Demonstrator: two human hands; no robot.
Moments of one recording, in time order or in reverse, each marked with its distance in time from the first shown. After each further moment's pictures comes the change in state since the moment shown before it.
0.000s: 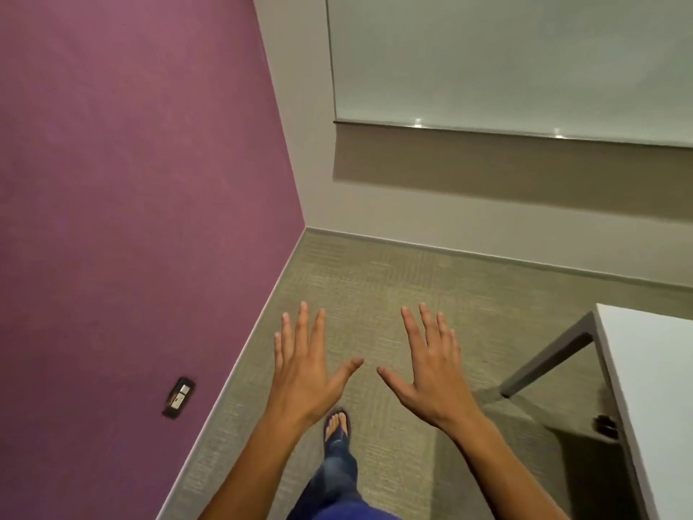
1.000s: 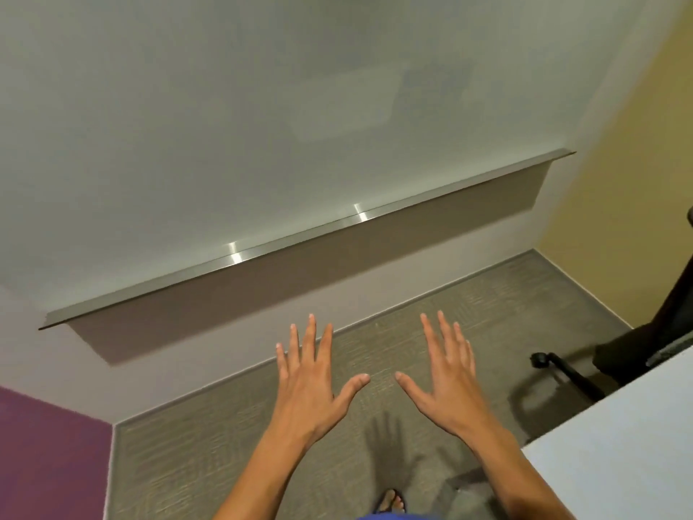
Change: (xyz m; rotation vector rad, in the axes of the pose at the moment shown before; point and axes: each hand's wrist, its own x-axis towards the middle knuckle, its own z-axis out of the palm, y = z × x) left_hand 0.561 0.332 0.095 0.110 -0.287 0.650; right_hand 0.340 0.352 -0.188 0.037 0.370 0.624
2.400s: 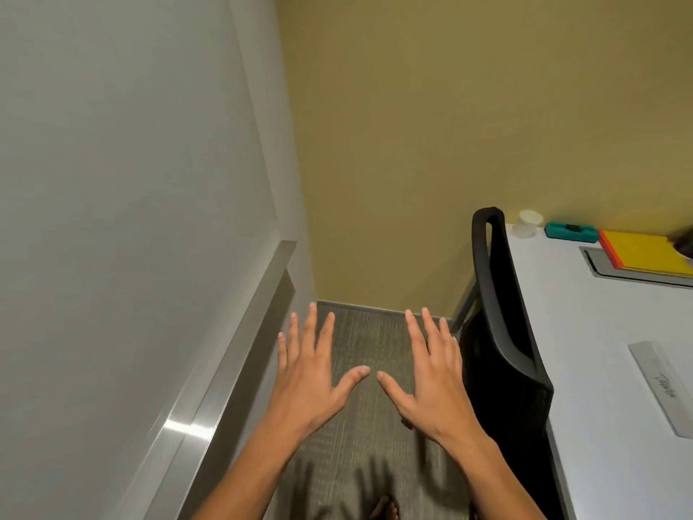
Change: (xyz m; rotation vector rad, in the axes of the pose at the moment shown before) left_hand 0.646 0.485 0.088 0.044 -0.308 0.978; right_hand 0.372 0.373 -0.249 -0.093 0.587 0.777
